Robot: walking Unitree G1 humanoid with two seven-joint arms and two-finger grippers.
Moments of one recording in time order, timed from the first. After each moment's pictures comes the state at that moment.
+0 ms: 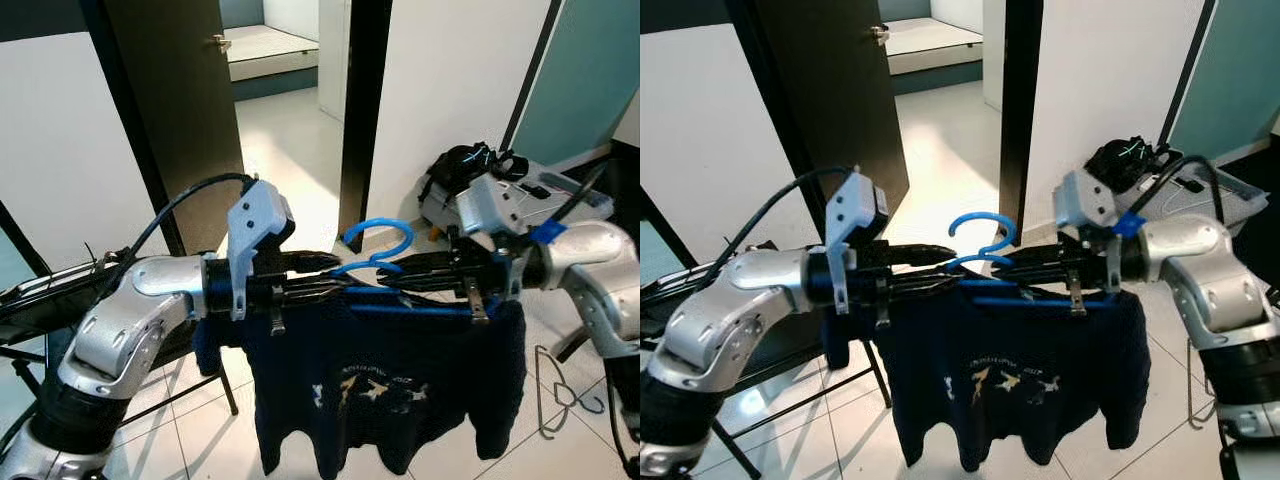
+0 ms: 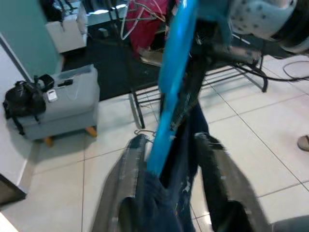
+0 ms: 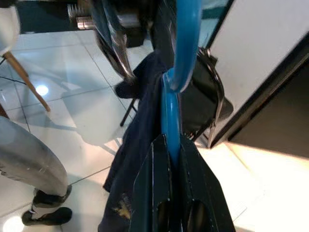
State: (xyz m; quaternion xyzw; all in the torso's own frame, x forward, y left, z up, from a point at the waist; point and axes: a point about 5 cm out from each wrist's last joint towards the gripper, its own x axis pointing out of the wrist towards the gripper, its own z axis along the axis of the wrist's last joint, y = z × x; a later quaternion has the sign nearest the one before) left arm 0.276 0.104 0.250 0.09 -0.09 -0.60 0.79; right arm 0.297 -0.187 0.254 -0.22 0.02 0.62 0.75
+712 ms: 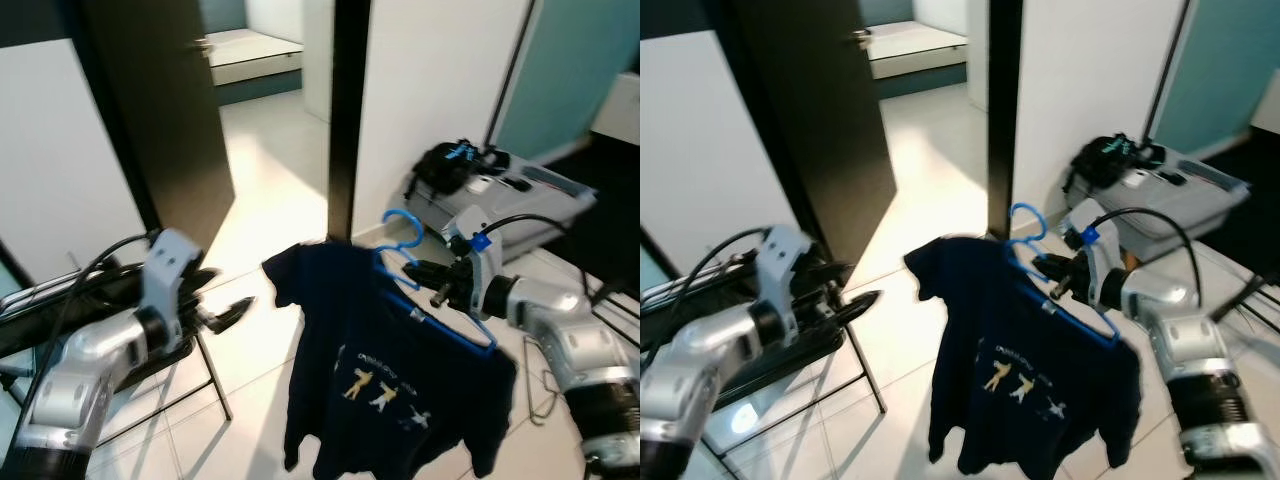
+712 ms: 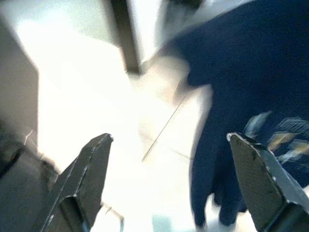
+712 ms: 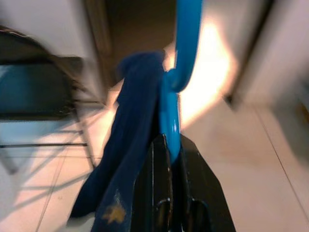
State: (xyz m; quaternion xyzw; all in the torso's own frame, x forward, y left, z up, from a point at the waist) left arm 0.278 0.224 0.115 0.03 0.08 -0.13 0.99; right arm 0.327 -0.241 0.140 -0.04 0.11 0.16 0.98
